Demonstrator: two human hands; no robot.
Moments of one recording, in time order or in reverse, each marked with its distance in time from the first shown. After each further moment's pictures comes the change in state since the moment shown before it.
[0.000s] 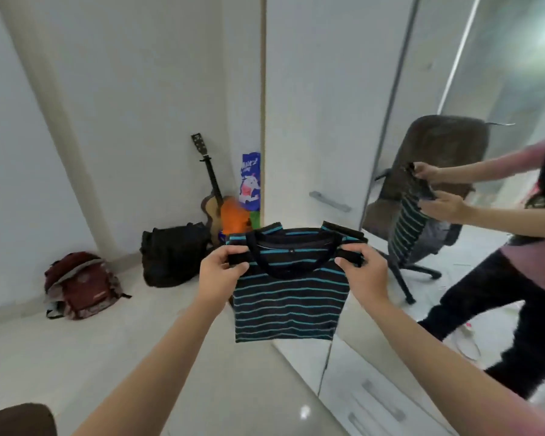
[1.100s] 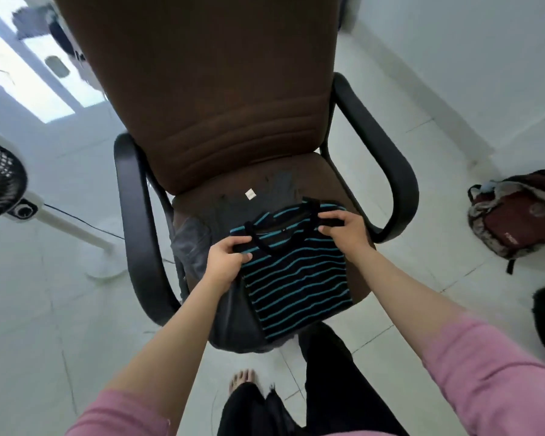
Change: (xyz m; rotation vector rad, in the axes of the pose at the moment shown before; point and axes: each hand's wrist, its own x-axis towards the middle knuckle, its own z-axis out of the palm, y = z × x) left_hand -0.201 -0.266 -0.510 -0.476 1.729 -0.634; right_hand -0.421 -0.105 0.769 -0.137 -2.073 -0.136
